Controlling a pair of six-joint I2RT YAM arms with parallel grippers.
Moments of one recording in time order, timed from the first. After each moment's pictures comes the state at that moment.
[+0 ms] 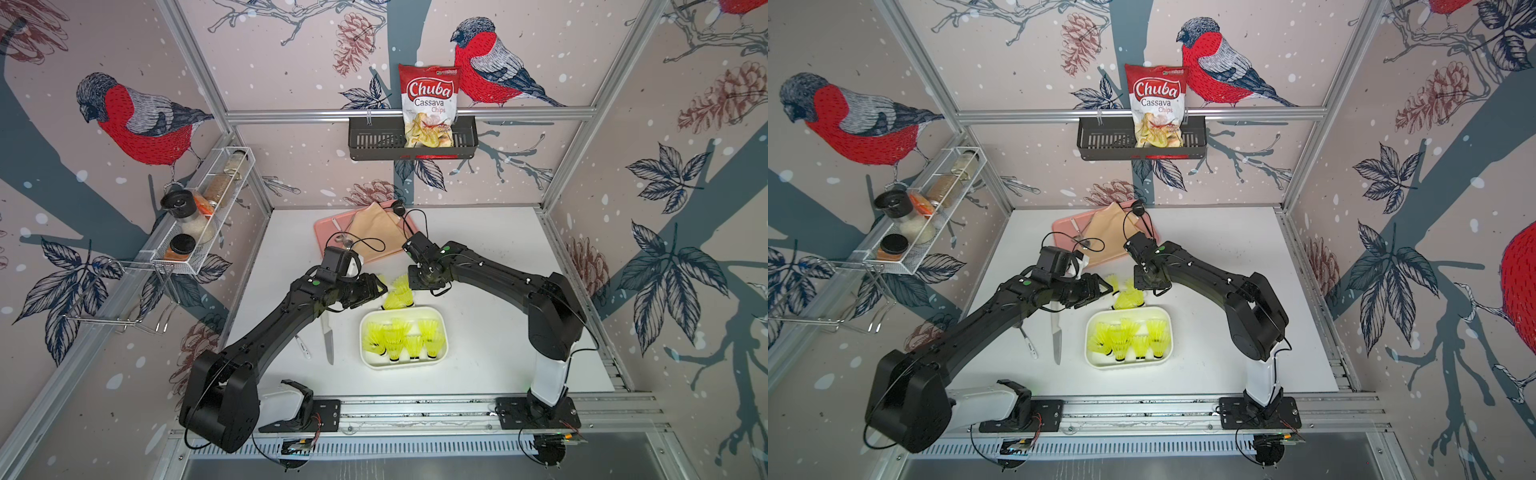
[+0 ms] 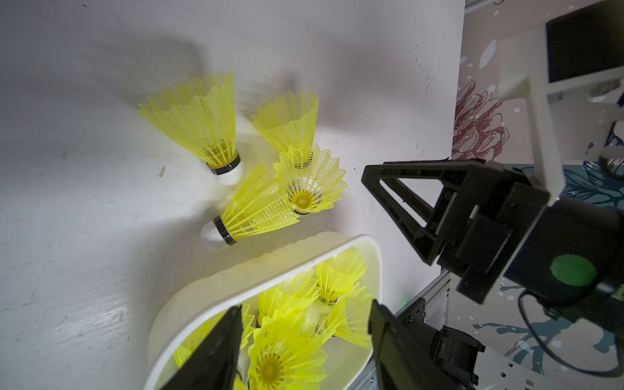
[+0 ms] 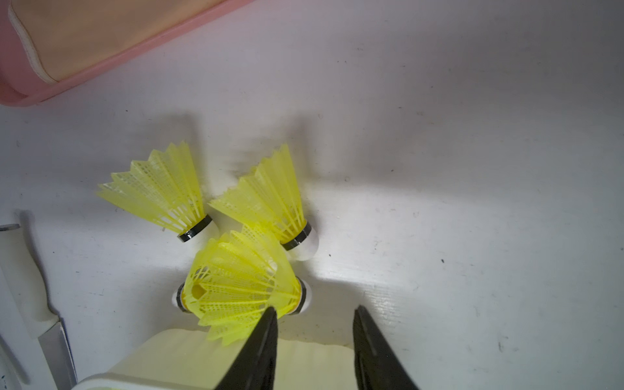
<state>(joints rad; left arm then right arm) -0.39 1.29 0.88 -0.50 0.49 -0.68 0.81 1.89 1.52 -0.82 0.09 0.63</state>
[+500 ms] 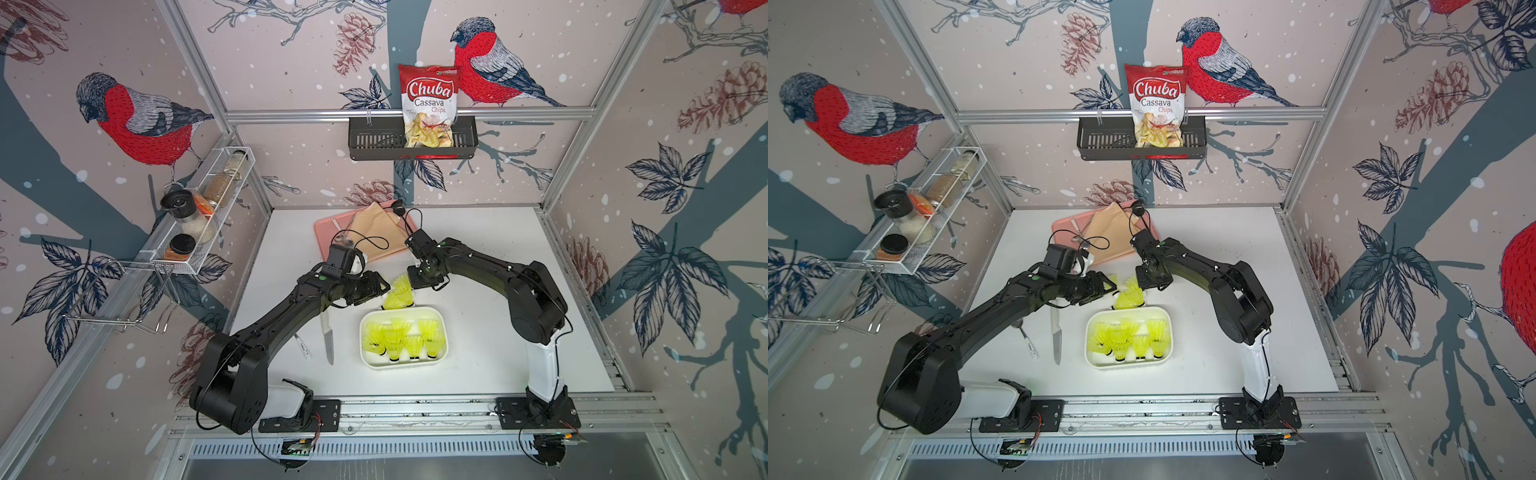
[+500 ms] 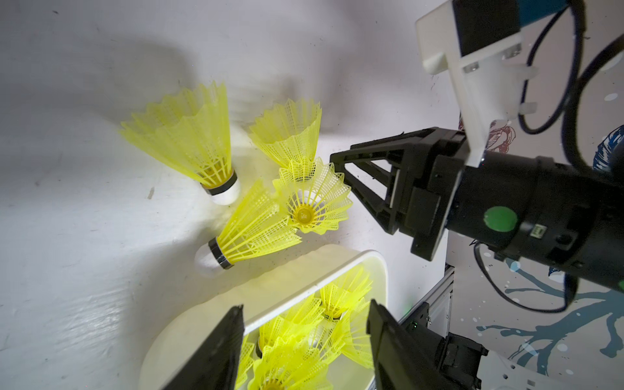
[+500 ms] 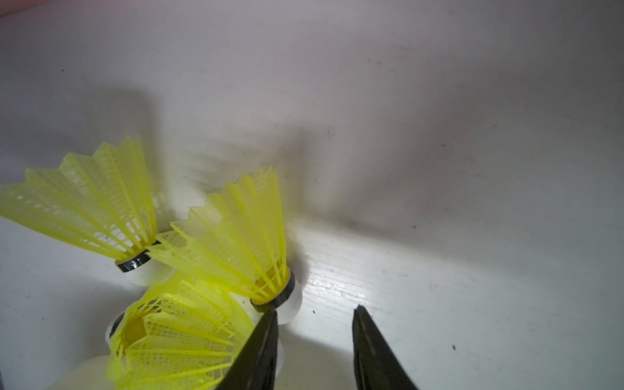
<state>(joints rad) -0.39 1.36 0.90 -0.45 0.50 -0.67 0.75 2.05 1.59 -0.79 -0.03 0.42</state>
